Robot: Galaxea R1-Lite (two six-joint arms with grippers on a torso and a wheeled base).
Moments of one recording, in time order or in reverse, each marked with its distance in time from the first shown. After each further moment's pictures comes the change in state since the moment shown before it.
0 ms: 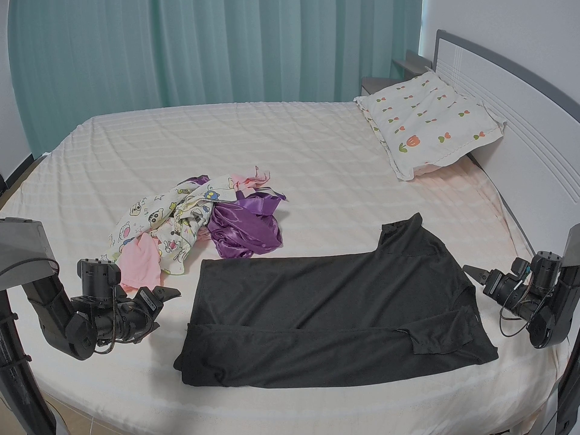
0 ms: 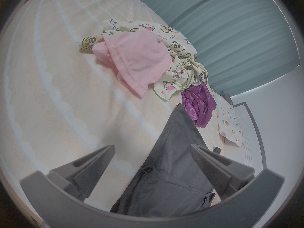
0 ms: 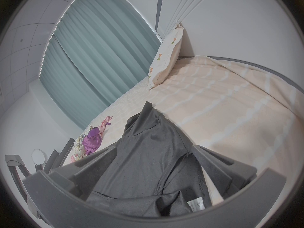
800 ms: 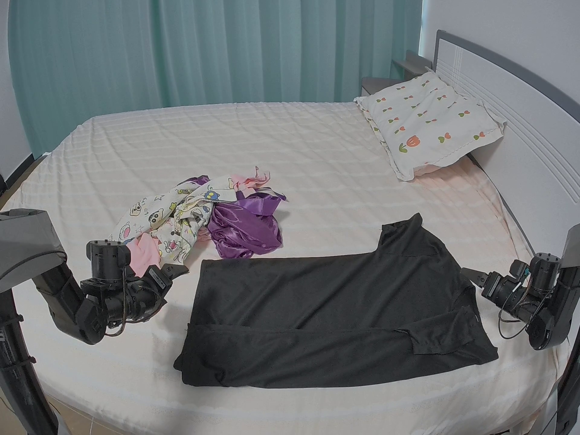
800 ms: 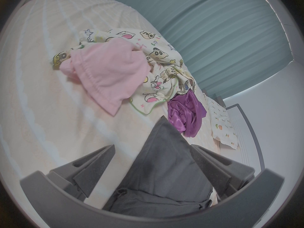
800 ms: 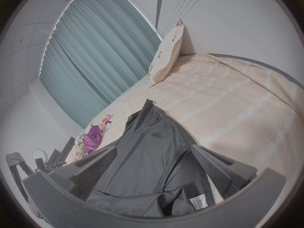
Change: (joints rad) left arm -0.040 0.022 -0.144 0.019 0.037 0.000; right arm 0.010 0.003 0.012 0.000 0.001 0.000
